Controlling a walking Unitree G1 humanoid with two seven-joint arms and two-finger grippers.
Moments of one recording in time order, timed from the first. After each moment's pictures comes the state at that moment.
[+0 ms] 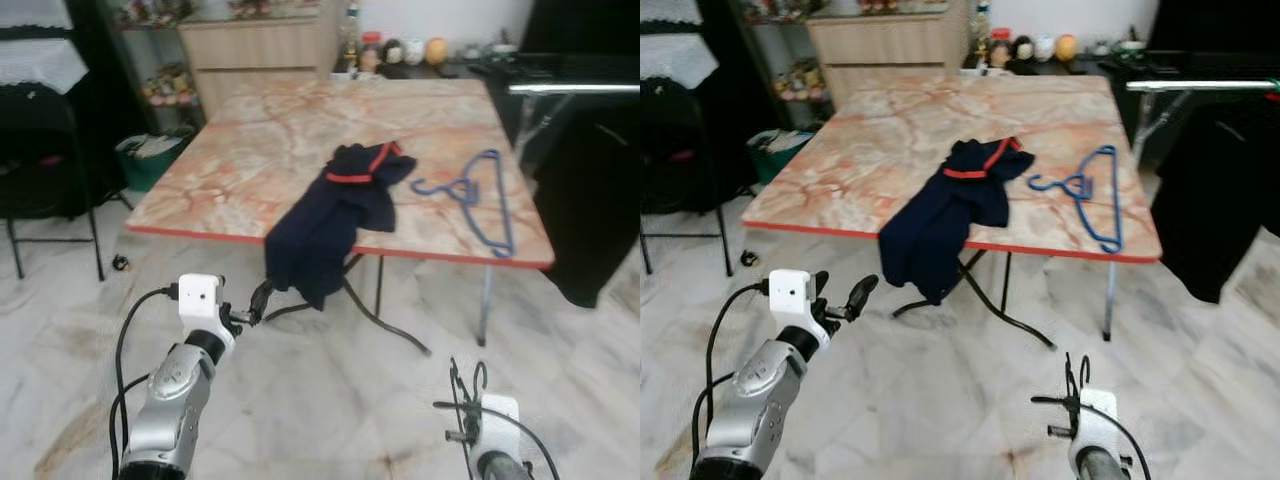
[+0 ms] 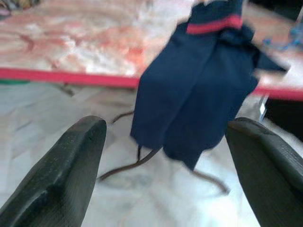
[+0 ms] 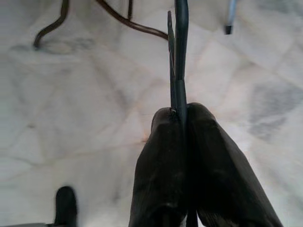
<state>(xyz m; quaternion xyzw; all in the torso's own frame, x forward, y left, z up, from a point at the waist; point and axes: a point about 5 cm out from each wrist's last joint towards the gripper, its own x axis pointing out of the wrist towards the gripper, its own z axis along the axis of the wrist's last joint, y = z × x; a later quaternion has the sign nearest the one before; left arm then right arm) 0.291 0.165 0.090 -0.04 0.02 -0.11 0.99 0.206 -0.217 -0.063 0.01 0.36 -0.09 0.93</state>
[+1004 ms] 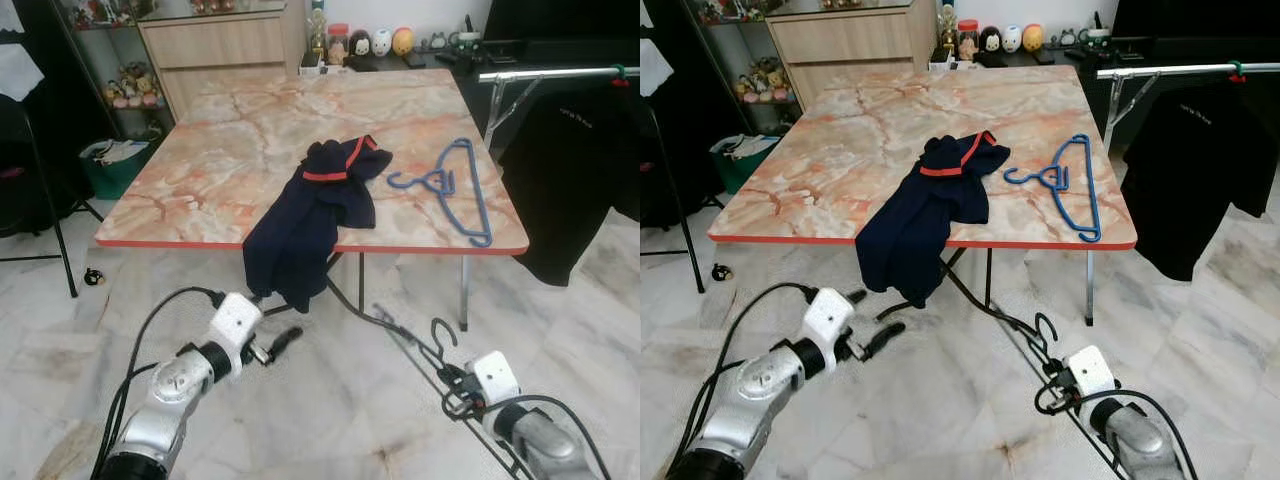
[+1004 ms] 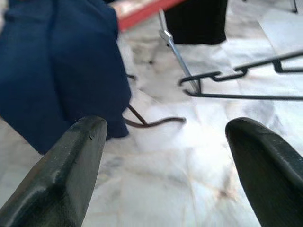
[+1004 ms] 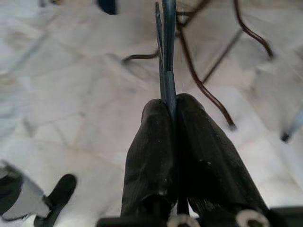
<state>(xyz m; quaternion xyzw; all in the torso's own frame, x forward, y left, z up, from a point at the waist) 0.281 0.144 0.069 0.14 0.06 -0.35 0.92 0.242 -0.242 -0.002 -0.11 0.23 0.26 0.93</state>
